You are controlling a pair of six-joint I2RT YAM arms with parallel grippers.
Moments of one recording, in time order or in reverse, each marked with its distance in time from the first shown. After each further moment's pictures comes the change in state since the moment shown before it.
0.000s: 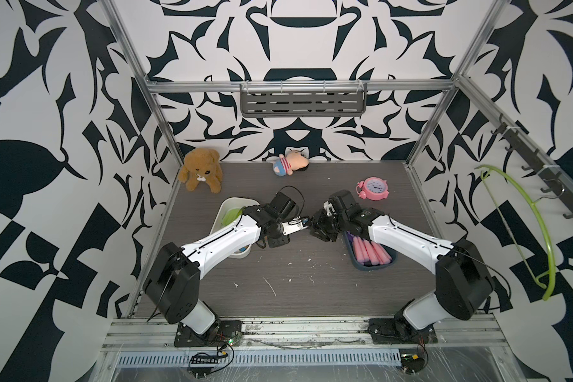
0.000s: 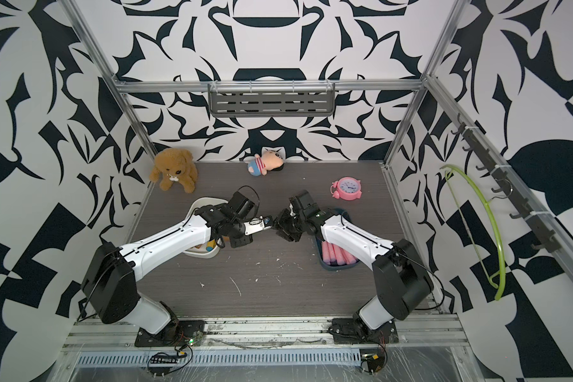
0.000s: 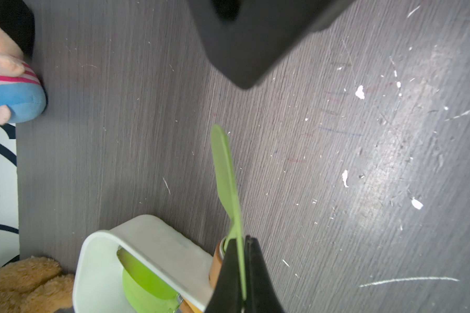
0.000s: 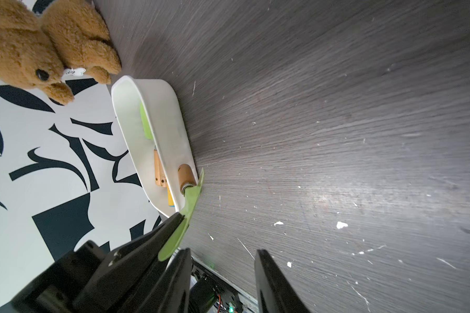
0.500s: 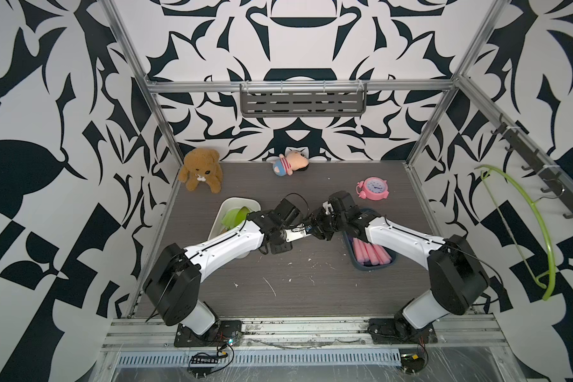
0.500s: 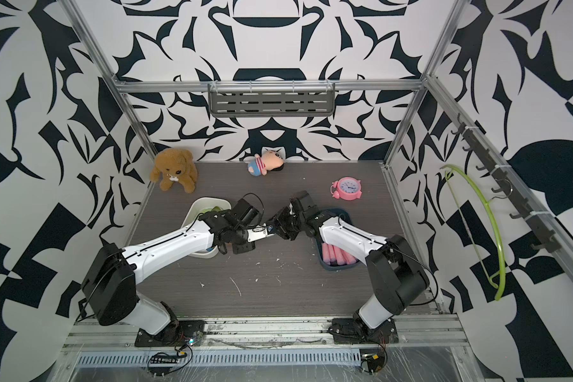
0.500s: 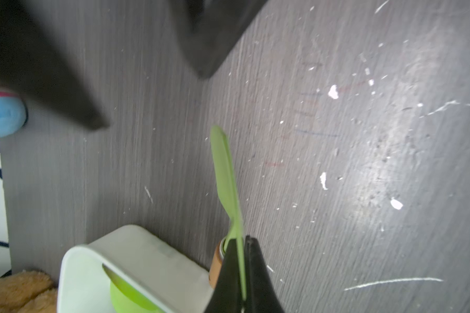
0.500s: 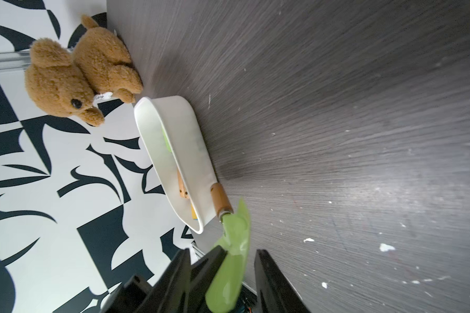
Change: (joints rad) left arm -0.057 -0.008 -0.040 0.021 0.000 -0.009; right arm -0.009 0.027 -0.045 0.200 -0.040 0.145
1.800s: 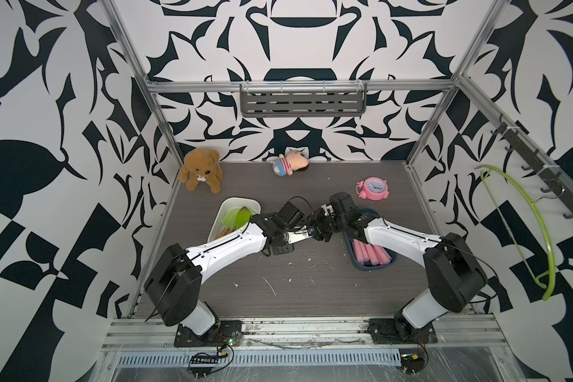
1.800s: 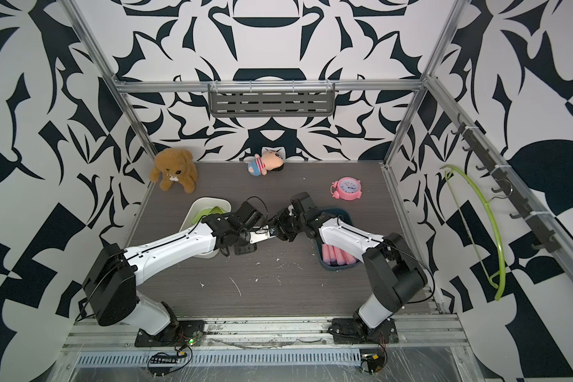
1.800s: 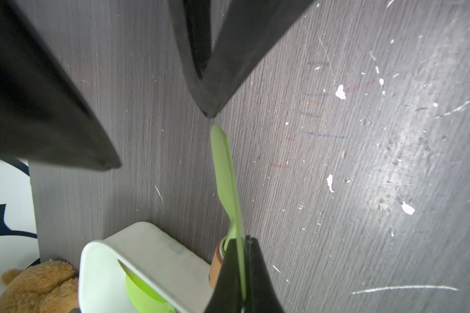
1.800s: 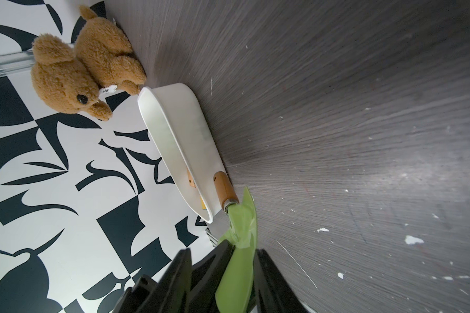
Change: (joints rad) left arm -0.023 0.003 -0.003 0.015 -0.087 -0.007; right arm -0.010 0.019 -0.024 0.042 -0.071 0.061
